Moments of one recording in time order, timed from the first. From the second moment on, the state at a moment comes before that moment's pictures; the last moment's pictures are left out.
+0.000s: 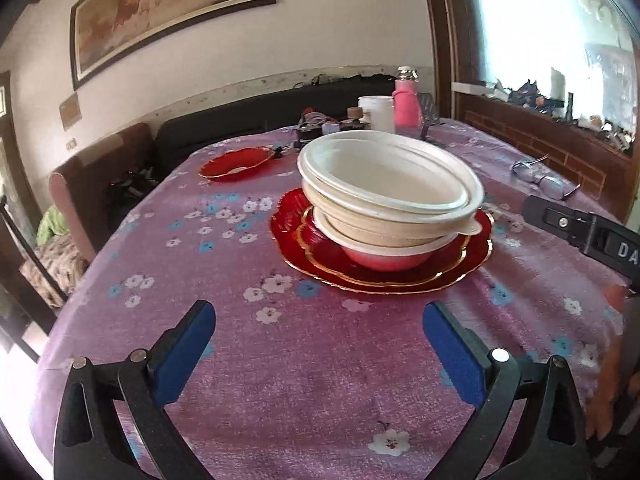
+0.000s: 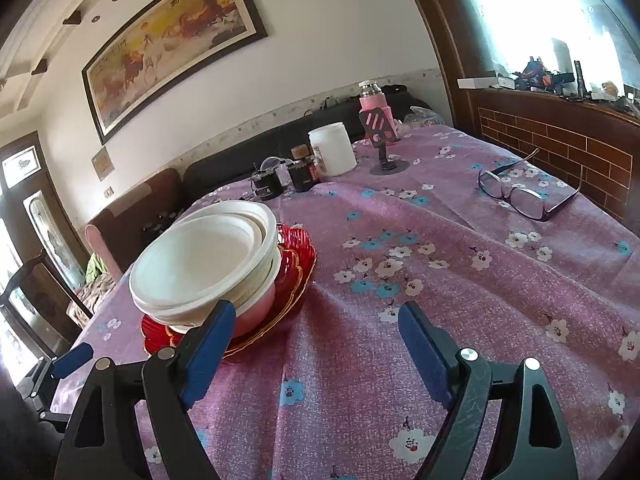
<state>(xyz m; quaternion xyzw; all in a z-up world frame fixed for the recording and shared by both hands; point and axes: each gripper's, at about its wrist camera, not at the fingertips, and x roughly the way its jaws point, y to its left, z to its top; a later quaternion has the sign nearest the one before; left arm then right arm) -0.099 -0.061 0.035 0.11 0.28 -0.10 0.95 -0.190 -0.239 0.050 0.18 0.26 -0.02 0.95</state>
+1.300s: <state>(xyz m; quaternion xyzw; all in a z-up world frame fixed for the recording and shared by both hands) -0.086 -0.069 0.019 0.17 0.33 -0.05 0.93 -0.185 -0.238 0.049 0.18 0.27 -0.01 0.95</state>
